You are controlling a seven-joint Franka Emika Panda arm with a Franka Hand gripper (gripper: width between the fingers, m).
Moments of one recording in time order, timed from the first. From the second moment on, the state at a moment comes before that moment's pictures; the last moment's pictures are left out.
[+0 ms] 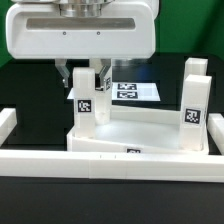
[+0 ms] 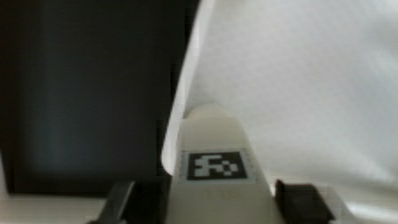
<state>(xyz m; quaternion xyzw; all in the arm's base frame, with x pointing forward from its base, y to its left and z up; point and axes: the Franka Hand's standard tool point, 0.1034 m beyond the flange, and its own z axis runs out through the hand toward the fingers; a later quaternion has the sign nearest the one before) 0.583 -0.079 0.101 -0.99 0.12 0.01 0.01</state>
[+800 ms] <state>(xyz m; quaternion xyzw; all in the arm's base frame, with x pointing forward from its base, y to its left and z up) 0.585 -0.073 0.100 -0.92 0.40 0.01 0.02</state>
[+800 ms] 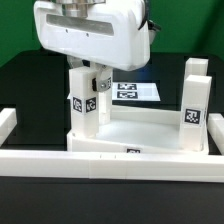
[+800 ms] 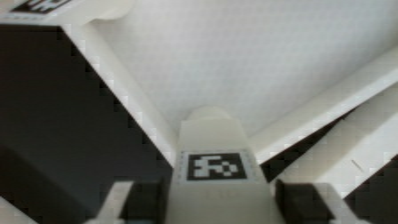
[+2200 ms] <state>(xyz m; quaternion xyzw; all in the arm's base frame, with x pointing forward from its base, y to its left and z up) 0.595 -0.077 0.106 -0.96 -0.27 0.00 -0.03</state>
